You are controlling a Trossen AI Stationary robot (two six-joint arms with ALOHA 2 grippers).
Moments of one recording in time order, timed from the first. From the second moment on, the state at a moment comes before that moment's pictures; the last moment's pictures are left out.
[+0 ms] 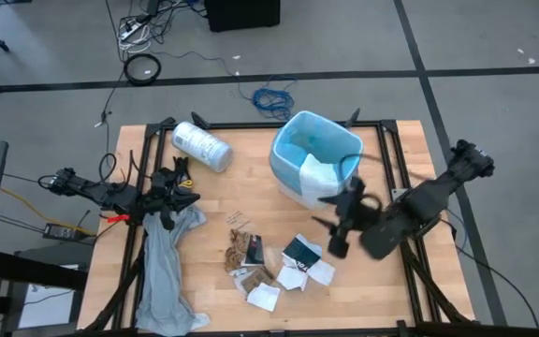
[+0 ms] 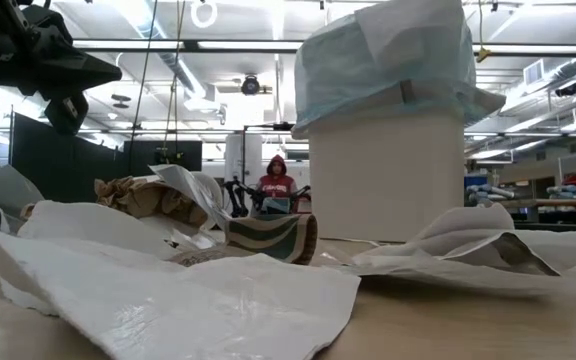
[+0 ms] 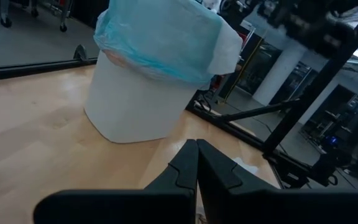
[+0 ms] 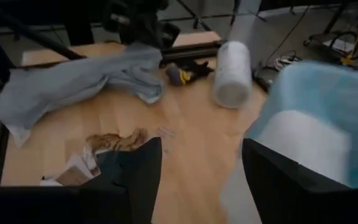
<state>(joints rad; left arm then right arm) -0.36 0.02 0.11 -0.10 -0.51 -0.51 0.63 1.38 1.53 -0.93 0.89 0.58</state>
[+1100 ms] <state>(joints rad) -0.36 0.02 0.11 -0.11 -0.51 -0.53 0.50 1.42 1.61 -1.46 0.81 0.55</state>
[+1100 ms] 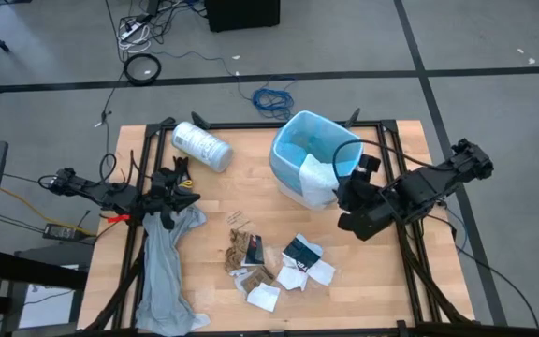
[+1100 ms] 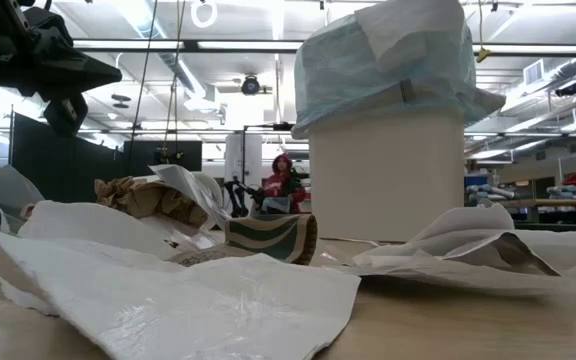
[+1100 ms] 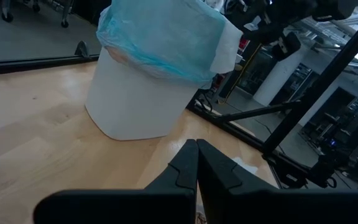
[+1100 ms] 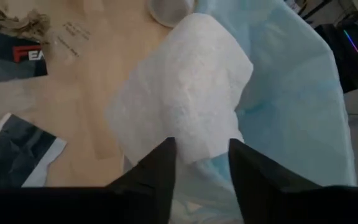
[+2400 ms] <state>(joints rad) -0.36 0.02 0.11 -0.13 -0.52 -0.56 0.03 1.41 1.87 -1.40 0.87 0.16</state>
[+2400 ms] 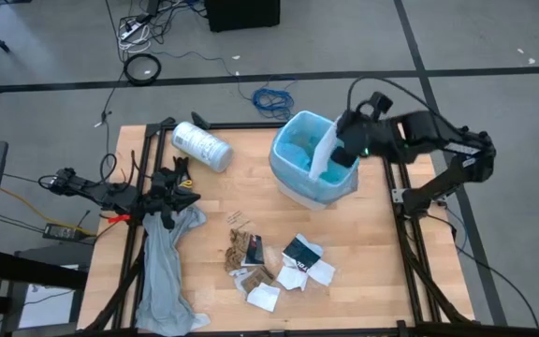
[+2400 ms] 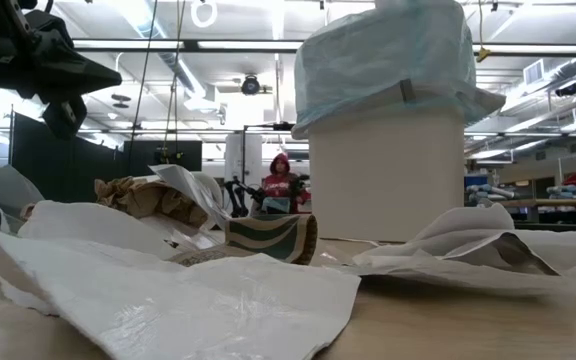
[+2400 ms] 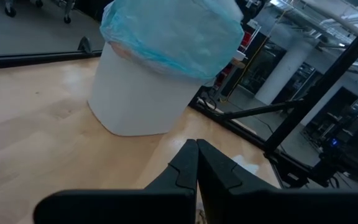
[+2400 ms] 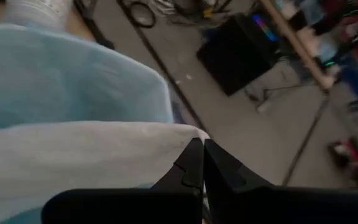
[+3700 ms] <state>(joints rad) -0.36 0.02 0.11 -0.22 -0.53 -0.56 -0.01 1.41 1.84 -1.38 0.43 0.17</state>
